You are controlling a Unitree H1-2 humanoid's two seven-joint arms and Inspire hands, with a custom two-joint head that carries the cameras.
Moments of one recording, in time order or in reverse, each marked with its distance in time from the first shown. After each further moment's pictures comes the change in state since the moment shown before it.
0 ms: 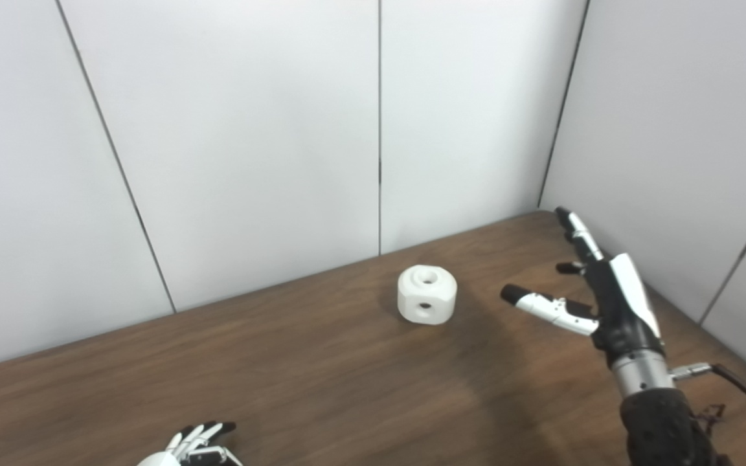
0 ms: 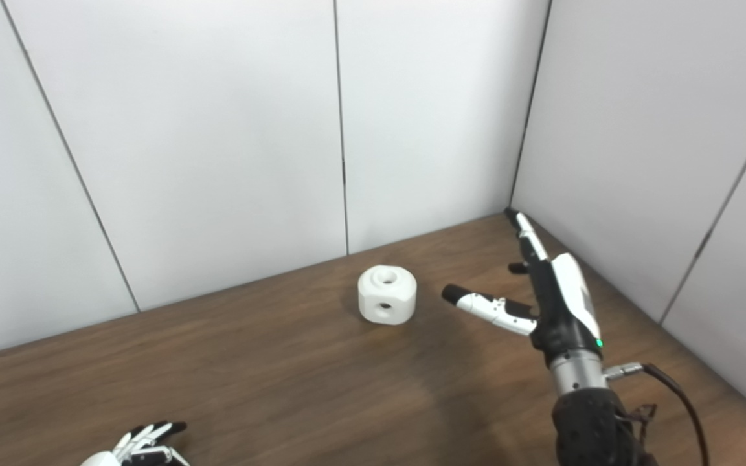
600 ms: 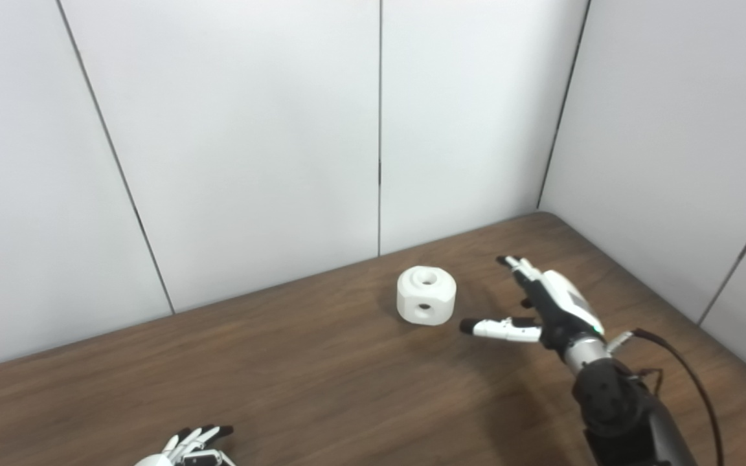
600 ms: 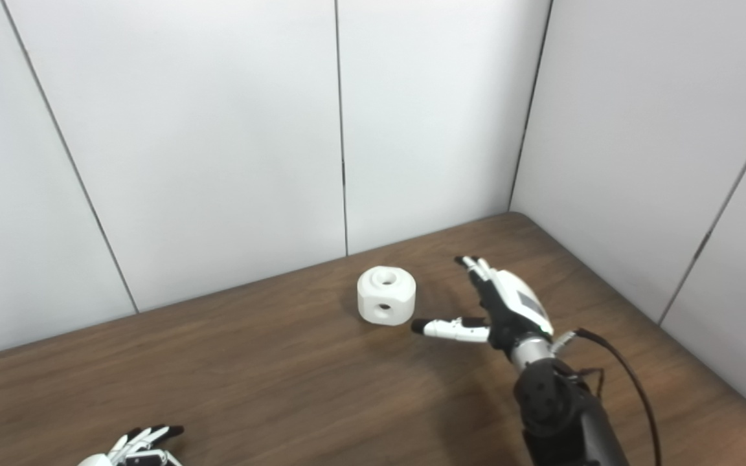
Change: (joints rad) left arm 0.012 0.002 0.043 0.000 -0.009 -0.037 -0.030; right arm -0.112 -0.068 0.130 0.326 -0.242 0.000 0.222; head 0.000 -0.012
